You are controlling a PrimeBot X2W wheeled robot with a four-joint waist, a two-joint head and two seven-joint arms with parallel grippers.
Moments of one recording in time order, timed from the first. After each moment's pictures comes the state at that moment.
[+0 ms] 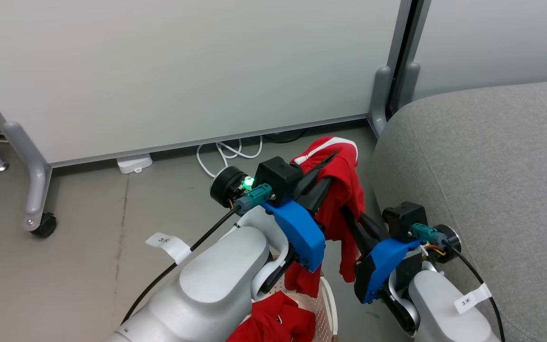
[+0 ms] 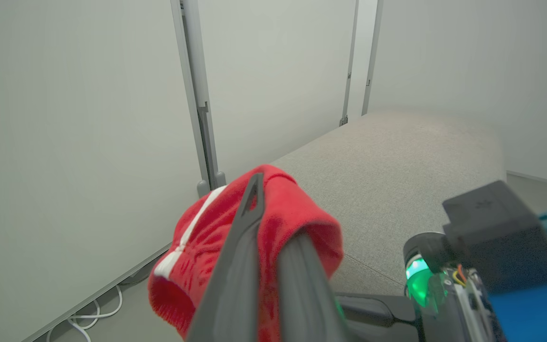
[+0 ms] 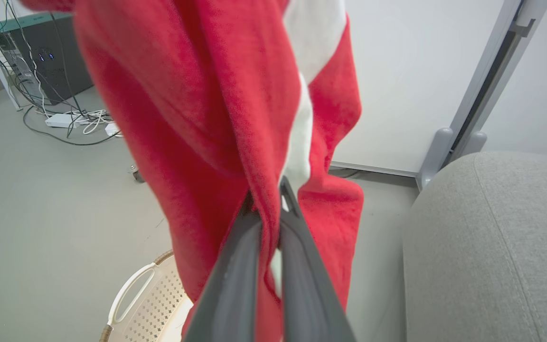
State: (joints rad) left arm -0.77 0.05 -1.02 0.64 -0.74 -0.05 -0.23; right arm -0.47 -0.05 0.36 0.71 0.21 0.13 -0.16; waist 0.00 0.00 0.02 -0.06
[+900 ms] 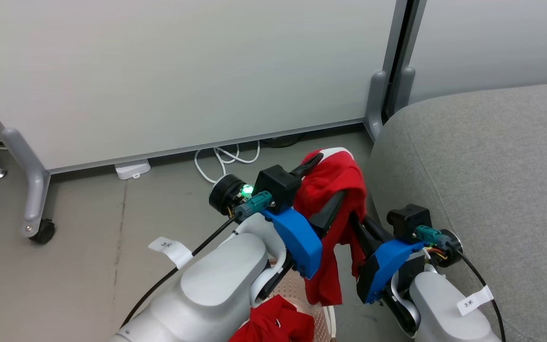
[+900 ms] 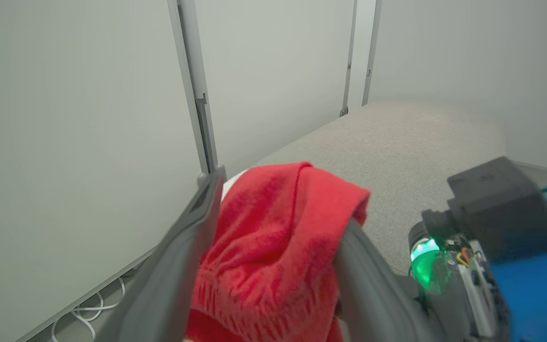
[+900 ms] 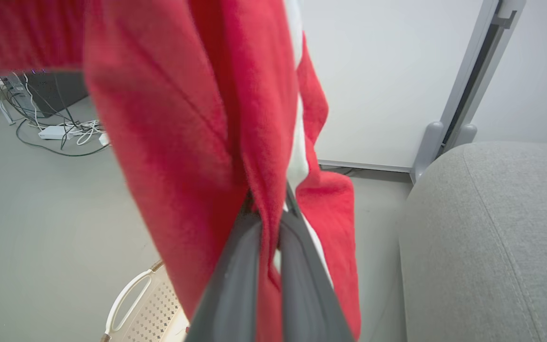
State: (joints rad) left arm -0.77 0.05 -1.08 0.68 -0.77 -0.05 -0.25; right arm -0.50 -0.05 0.38 0.82 0.27 0.13 -0.23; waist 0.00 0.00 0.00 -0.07
